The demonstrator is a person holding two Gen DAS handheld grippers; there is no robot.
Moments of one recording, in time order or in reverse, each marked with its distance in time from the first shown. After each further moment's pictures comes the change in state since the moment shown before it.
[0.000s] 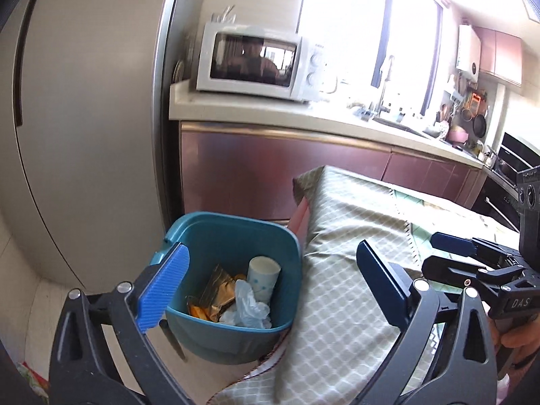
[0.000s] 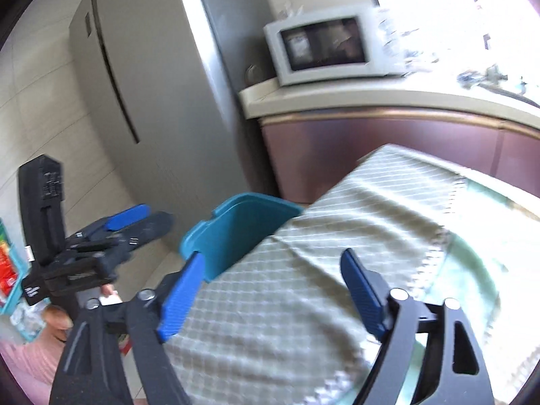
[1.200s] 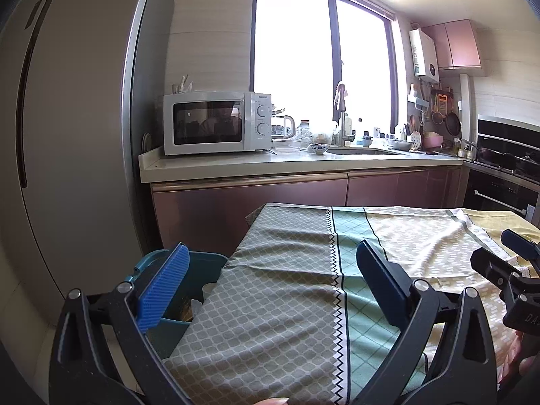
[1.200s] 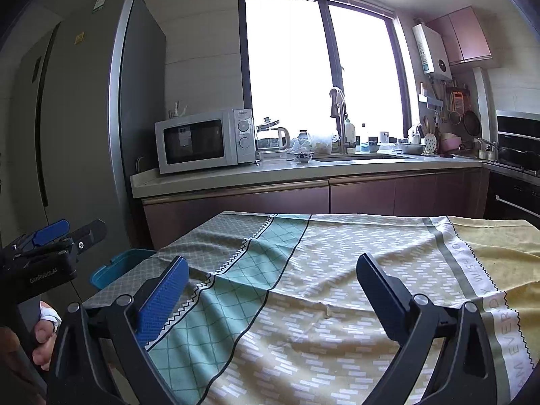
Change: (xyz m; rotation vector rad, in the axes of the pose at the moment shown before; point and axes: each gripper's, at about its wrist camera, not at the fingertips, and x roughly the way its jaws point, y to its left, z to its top) left arm -0.101 -0.134 -0.044 0.174 -0.228 -0.021; right arm -0.179 -0.020 -0.108 0.064 -0.421 -0.557
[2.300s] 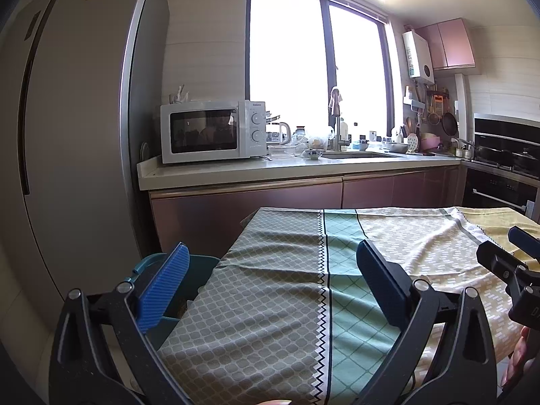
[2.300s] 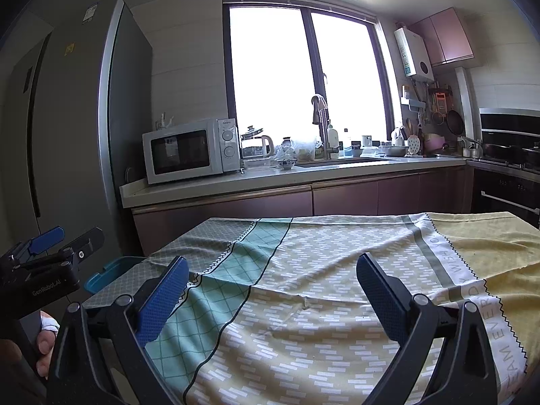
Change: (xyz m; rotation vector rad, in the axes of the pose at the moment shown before) left arm -0.011 -0.016 -0.006 0.024 -0.033 0.000; right arm -0.024 -0.015 -0.005 0.036 -0.036 -0.046
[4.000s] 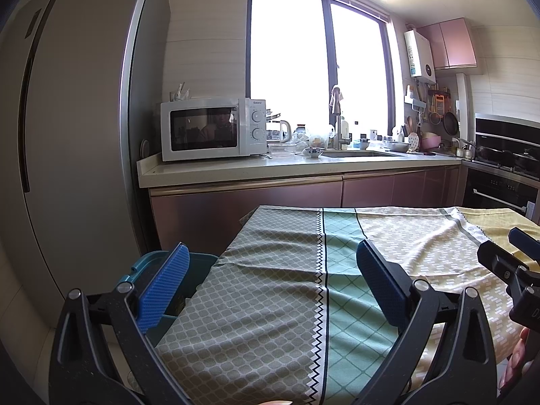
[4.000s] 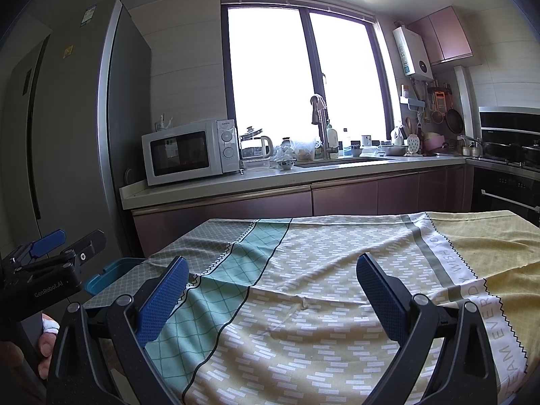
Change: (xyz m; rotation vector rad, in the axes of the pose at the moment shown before) left arm 0.002 -0.004 -0.003 -0.003 0.007 0.001; right arm -0.001 -0.002 0.000 0.008 -0.001 0.000
